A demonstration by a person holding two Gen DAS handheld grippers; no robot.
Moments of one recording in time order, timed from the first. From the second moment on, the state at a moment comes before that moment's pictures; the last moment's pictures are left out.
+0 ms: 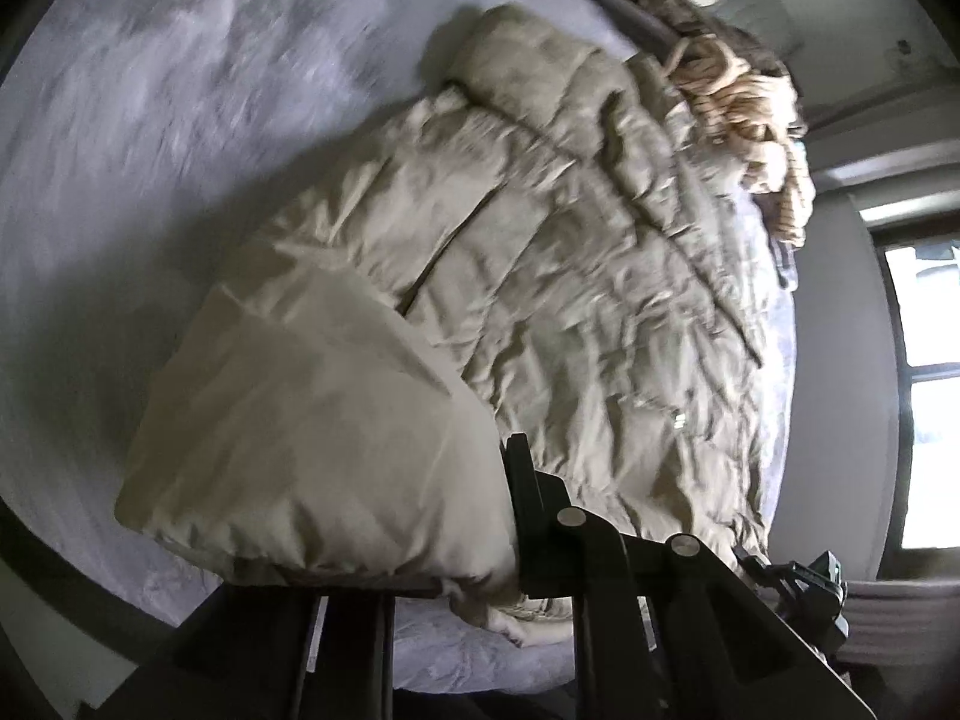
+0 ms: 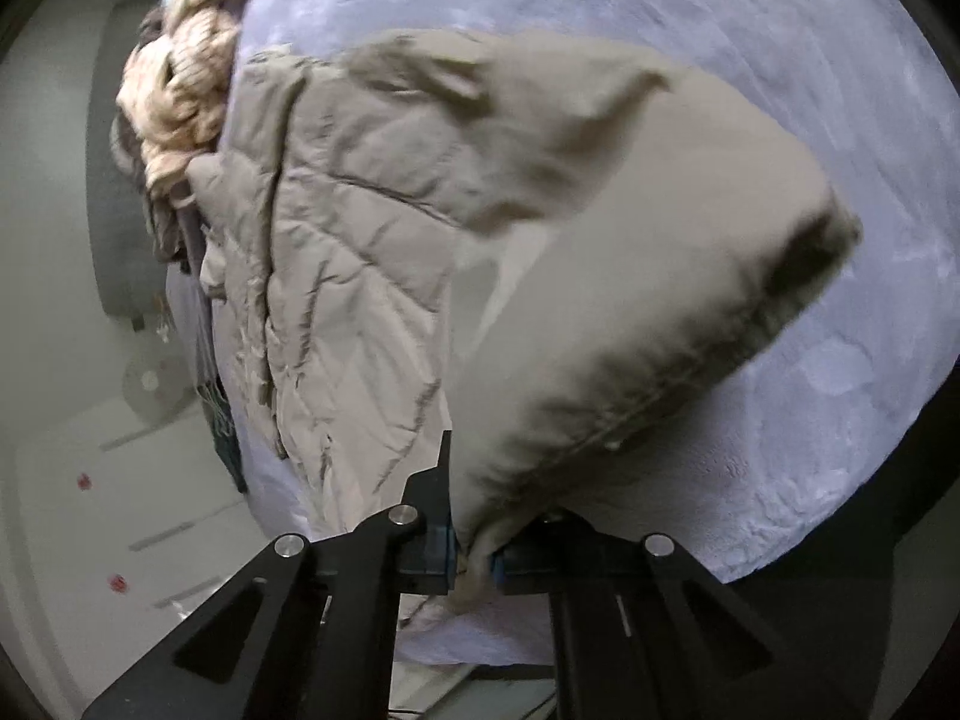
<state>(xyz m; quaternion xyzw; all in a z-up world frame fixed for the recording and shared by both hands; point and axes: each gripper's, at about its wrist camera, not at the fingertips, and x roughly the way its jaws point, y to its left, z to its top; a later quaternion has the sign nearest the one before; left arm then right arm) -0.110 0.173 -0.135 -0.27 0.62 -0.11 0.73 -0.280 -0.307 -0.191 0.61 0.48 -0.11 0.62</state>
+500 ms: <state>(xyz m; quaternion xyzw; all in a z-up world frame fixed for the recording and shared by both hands) -0.030 0.154 -0.034 -0.22 0.52 -0.17 0.81 -0.190 -0.313 -0.075 0.46 0.46 -0.06 0.76</state>
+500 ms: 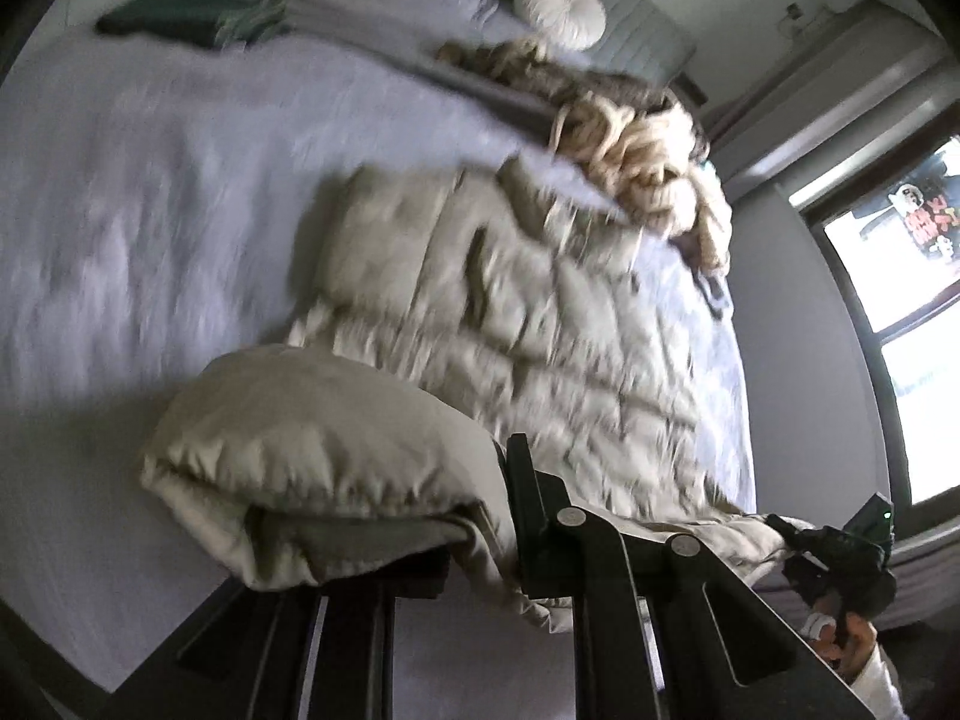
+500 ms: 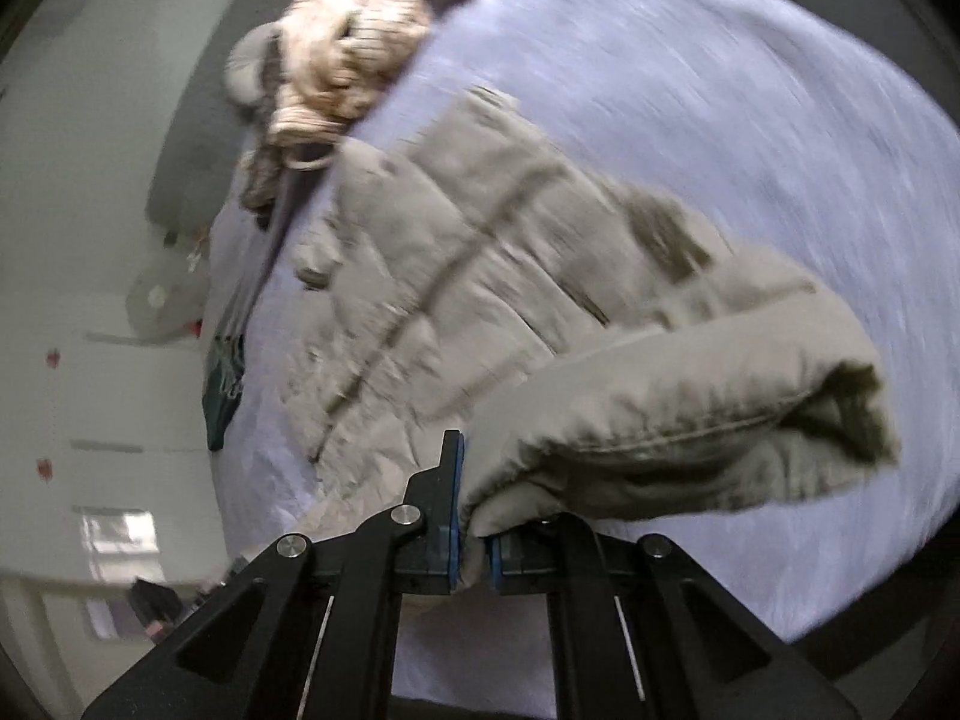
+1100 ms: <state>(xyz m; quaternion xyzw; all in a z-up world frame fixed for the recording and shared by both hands) 0.192 0.091 -0.050 -0.13 0.49 -0.07 0.86 0.090 -0.382 -0.052 0.36 0.48 0.01 0.80</state>
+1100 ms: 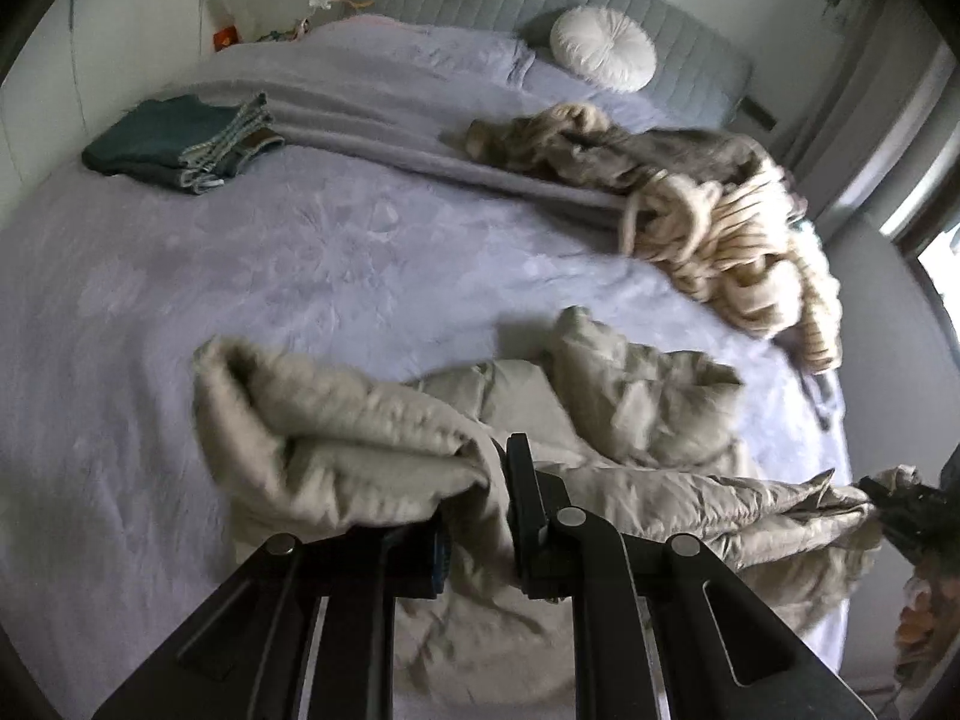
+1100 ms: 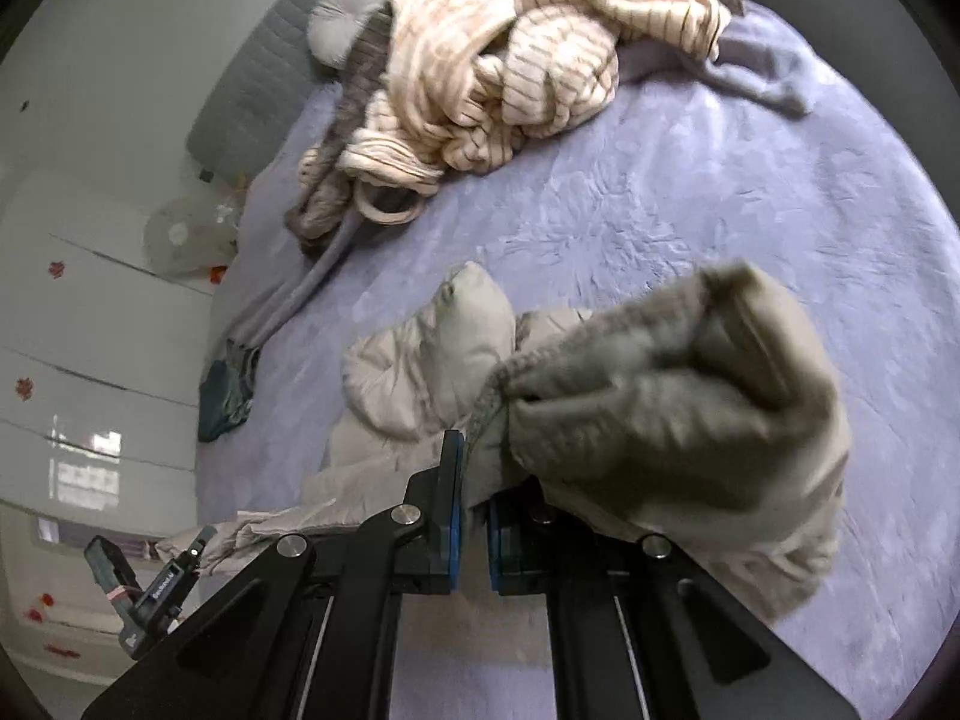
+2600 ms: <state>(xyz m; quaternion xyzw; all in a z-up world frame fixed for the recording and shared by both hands) 0.226 -0.031 -0.137 -0.03 0.49 -0.21 0.85 0.163 -0.291 -0.141 0.24 0.50 0.11 0.82</state>
